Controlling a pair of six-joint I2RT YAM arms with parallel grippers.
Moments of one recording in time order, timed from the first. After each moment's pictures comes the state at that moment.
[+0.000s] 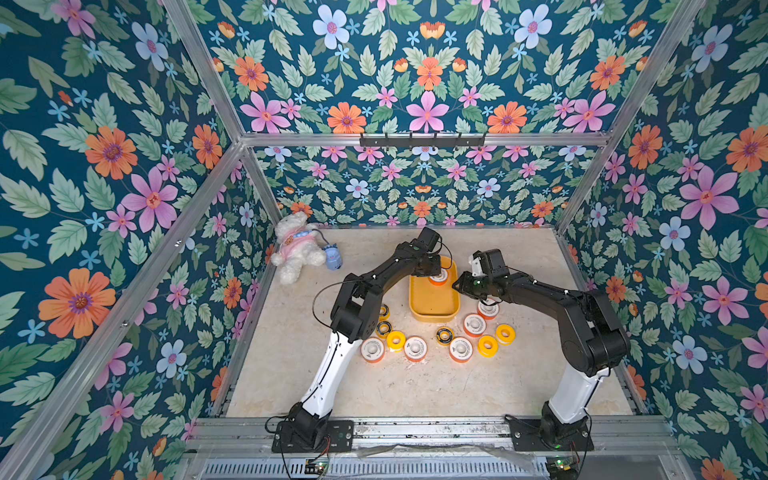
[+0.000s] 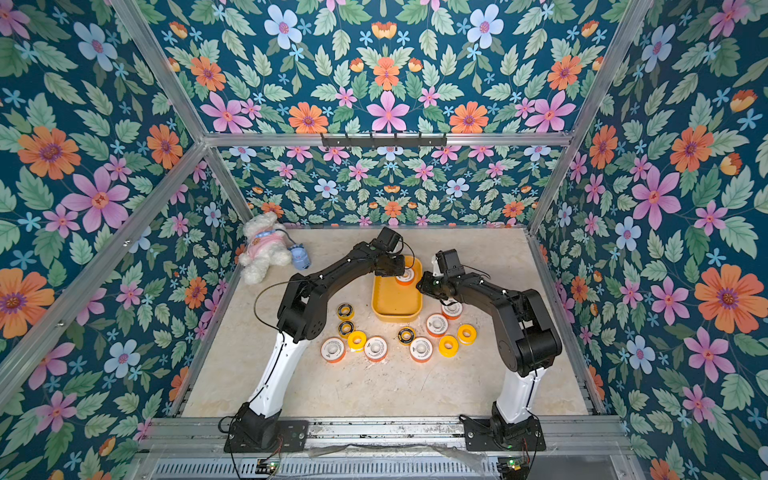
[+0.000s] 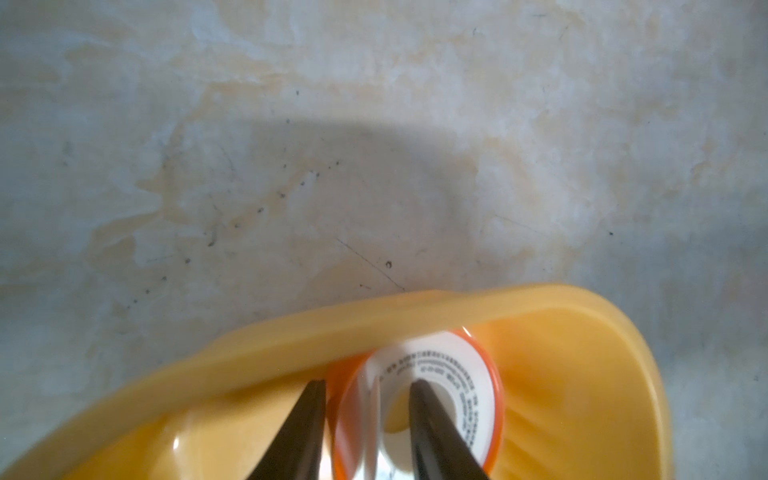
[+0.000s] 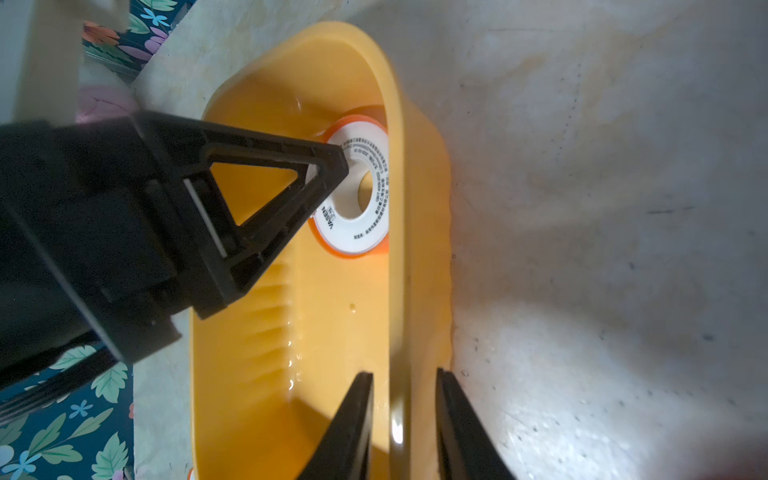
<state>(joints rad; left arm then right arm) -0.63 2.46 2.12 -0.63 0.07 -0.52 0.37 1.82 1.10 -0.15 -0.34 0.61</state>
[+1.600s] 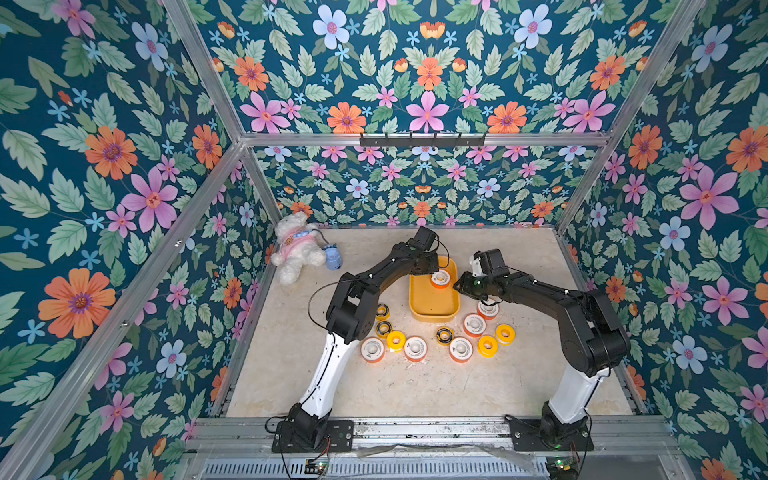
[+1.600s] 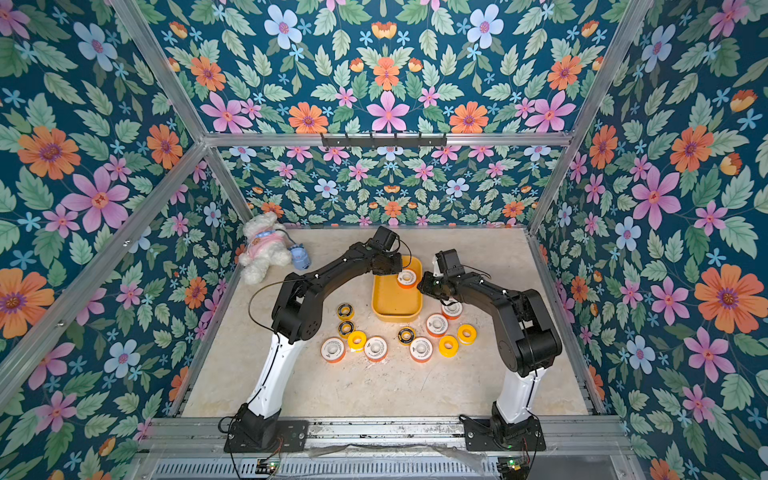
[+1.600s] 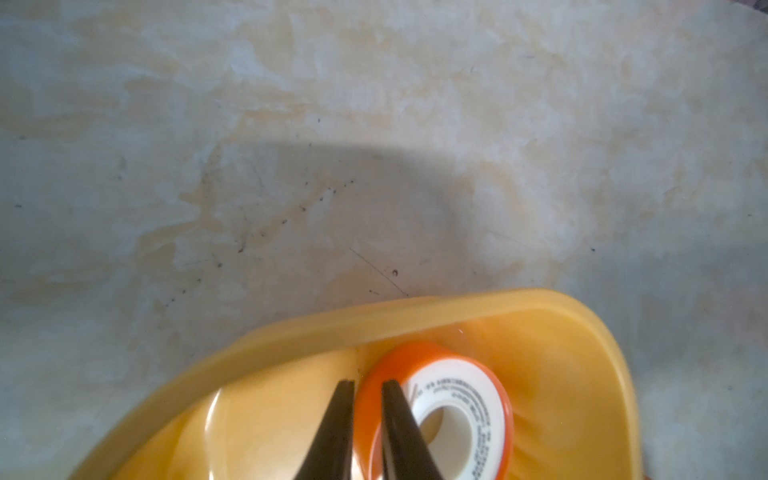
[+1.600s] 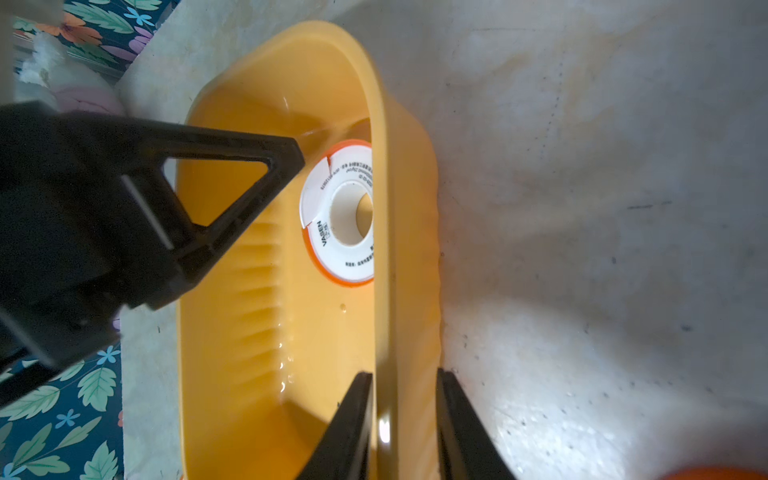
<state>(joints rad) -0.62 2.38 2.03 -0.57 0.06 -0.54 0.37 1.82 1.11 -0.17 -0.32 0.61</state>
